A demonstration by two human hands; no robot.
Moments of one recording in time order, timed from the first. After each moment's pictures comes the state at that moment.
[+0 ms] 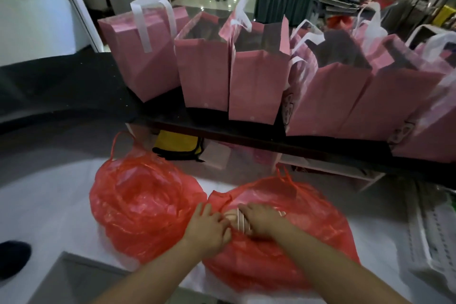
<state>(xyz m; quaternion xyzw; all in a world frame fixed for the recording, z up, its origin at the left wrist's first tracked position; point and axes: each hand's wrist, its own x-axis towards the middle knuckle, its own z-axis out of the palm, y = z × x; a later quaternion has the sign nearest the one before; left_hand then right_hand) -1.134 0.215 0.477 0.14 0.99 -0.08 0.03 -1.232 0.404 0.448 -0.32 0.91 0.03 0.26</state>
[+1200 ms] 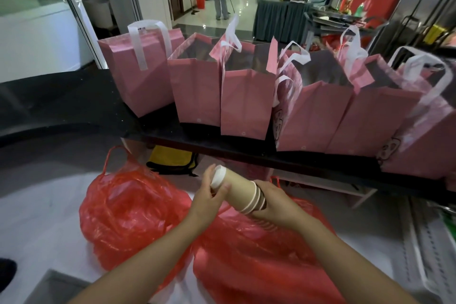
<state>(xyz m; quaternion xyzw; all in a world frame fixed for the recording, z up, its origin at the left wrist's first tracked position) -1.208 0.231 0.525 -0.05 0.77 0.63 -0.06 -1.274 0.455 0.531 -0.28 0.90 -0.33 0.12</state>
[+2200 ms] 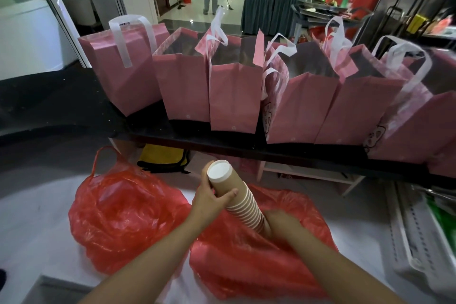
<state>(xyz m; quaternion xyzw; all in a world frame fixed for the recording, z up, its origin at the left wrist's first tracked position) -1.211 0.253 0.513 -0.07 0.78 0.62 -0.06 -1.245 0.487 0.465 -0.17 0.95 -0.04 0.27</state>
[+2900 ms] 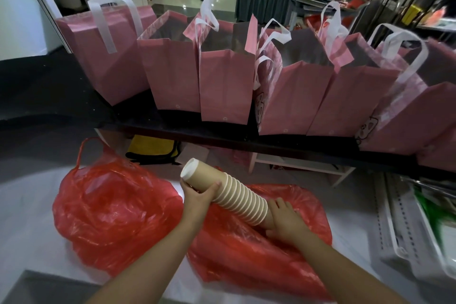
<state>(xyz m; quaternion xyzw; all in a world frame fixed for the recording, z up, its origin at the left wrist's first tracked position) -1.212 0.264 0.466 -0.24 0.62 0.74 -0.07 -1.238 0.533 0.433 -0.14 0.97 -0.05 0.20</state>
